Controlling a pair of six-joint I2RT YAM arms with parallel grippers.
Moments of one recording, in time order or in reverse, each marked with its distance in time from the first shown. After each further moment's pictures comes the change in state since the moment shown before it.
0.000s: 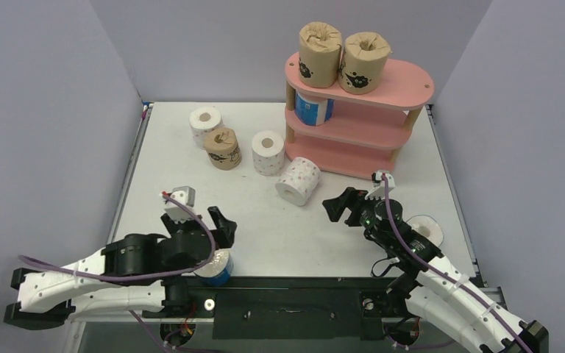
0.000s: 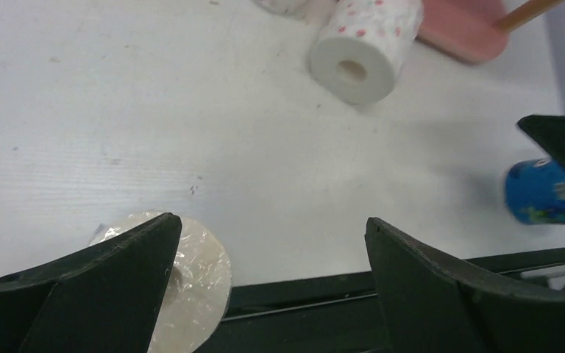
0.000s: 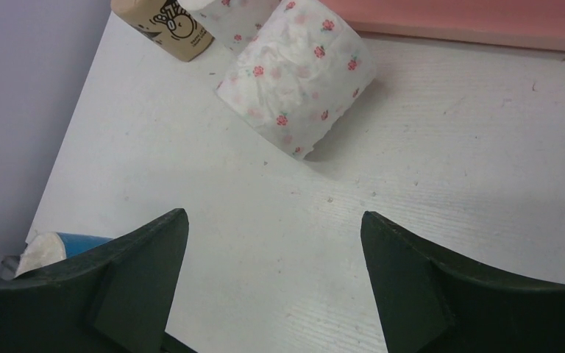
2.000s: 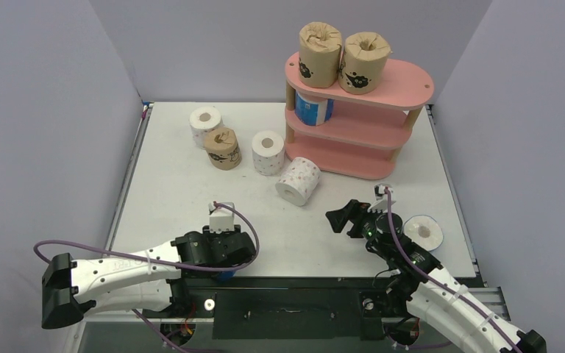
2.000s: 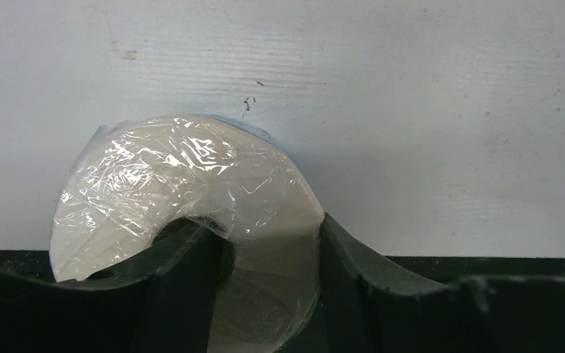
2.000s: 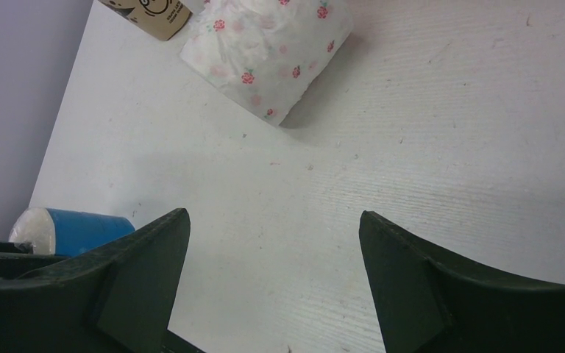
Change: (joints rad) left arm 0.138 0.392 -0.201 0.047 0.256 -0.040; right arm 0.007 -0.127 -0.181 0.026 0.000 0.058
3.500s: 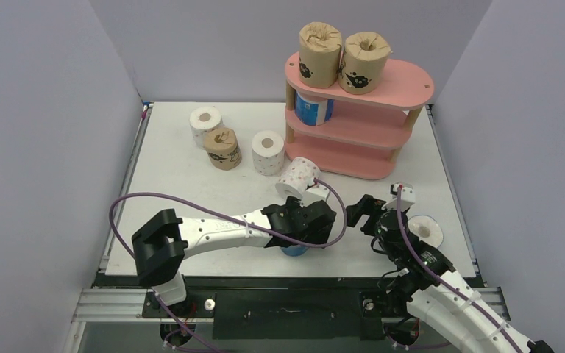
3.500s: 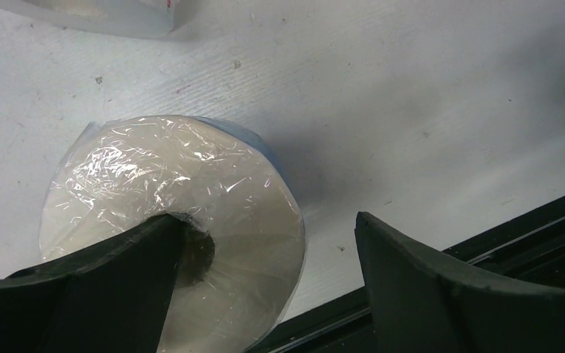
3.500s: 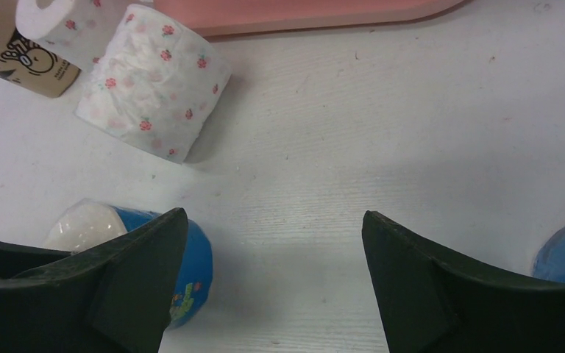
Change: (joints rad) left arm 0.000 0.743 0.570 0.452 0.218 0.471; right arm 0.000 -0.063 0.136 -0.306 0.298 -0.030
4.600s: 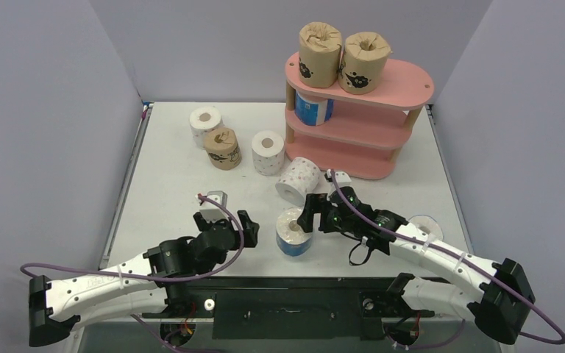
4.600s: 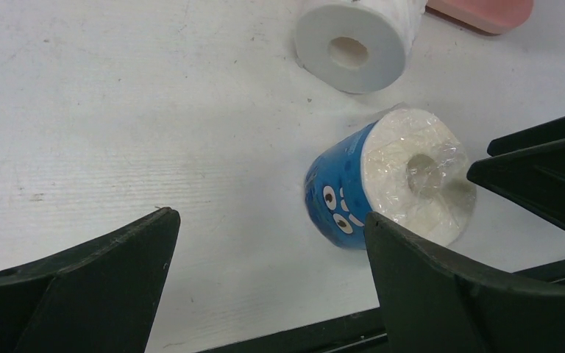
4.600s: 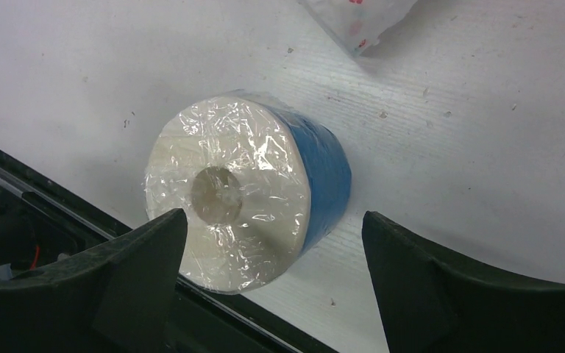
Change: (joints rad) left arm 0.039 -0.964 -0.649 0.017 -0.300 -0.171; right arm 0.195 0.547 0.249 0.082 -0.330 -0.011
